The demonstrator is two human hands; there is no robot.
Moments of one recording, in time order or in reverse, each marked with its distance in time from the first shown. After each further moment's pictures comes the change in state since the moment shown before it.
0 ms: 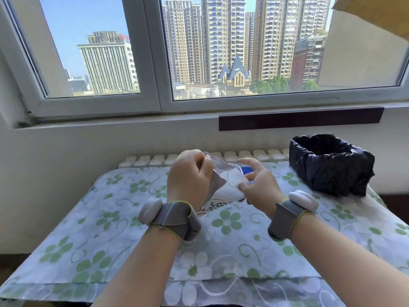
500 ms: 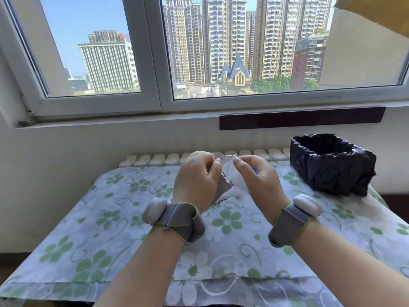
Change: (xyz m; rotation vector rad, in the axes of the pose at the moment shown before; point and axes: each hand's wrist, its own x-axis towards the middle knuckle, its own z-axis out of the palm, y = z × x) left_hand -0.003 -0.002 0.011 -0.001 -0.092 0.065; right_hand -0.012 -0.015 0.004 0.241 0.202 -0.197
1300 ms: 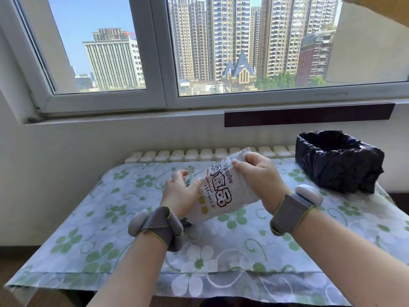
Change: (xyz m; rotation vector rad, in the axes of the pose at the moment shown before) left_hand -0.018 -0.065 -0.007 -0.039 -0.234 -0.540; right_hand 0.006 -0.011 0.012 0.101 -0.160 0.124
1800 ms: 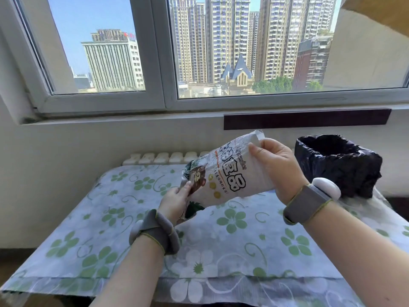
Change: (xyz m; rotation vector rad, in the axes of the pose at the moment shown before) left_hand 0.009 -0.018 0.008 -0.401 -0.067 -0.242; right_hand 0.009 -0.016 -0.027 0.299 0.009 -0.084
